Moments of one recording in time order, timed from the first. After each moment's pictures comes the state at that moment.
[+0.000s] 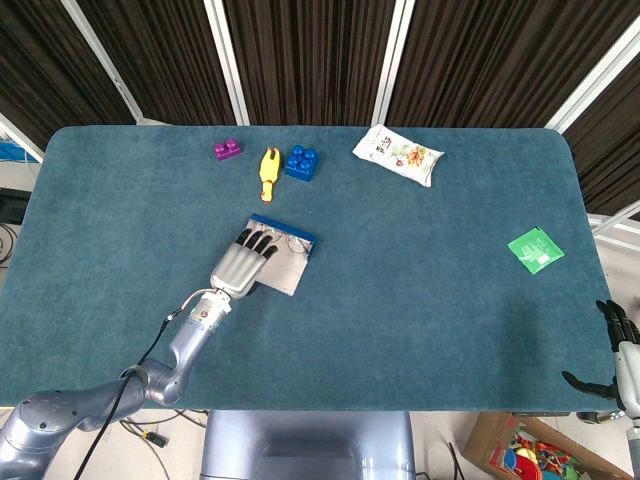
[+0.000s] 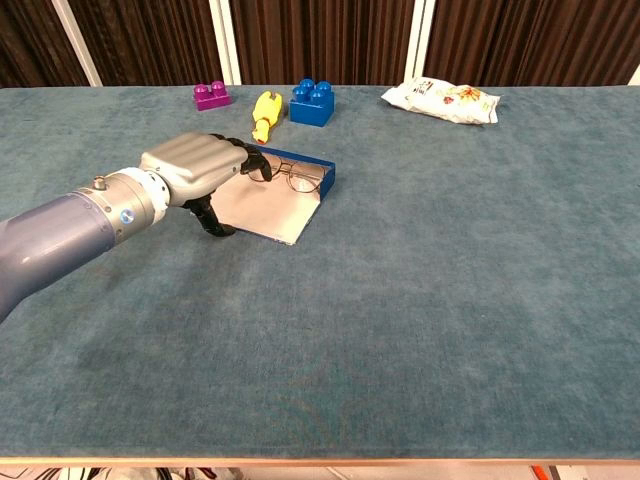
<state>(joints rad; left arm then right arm) -0.88 -1.89 -0.12 -0.90 1.23 0.94 0.35 0.02 -0.99 0.10 -1.77 -1.27 1.36 0.11</state>
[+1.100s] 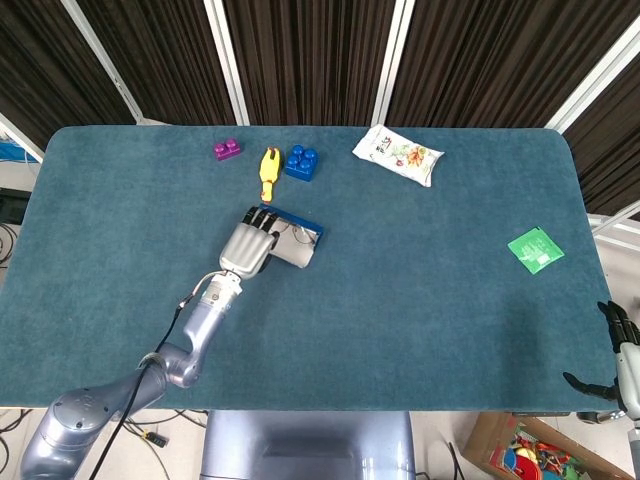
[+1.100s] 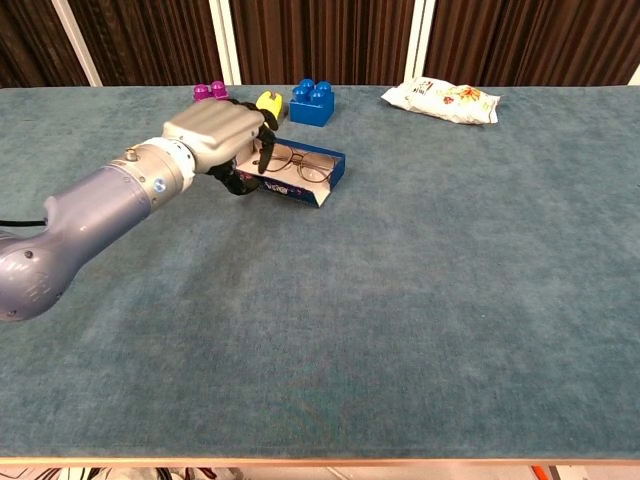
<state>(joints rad) -0.95 -2.01 -0.21 -0.66 1.28 0.94 0.25 0.02 -0.98 0.09 -1.77 -1.26 1.36 0.11</state>
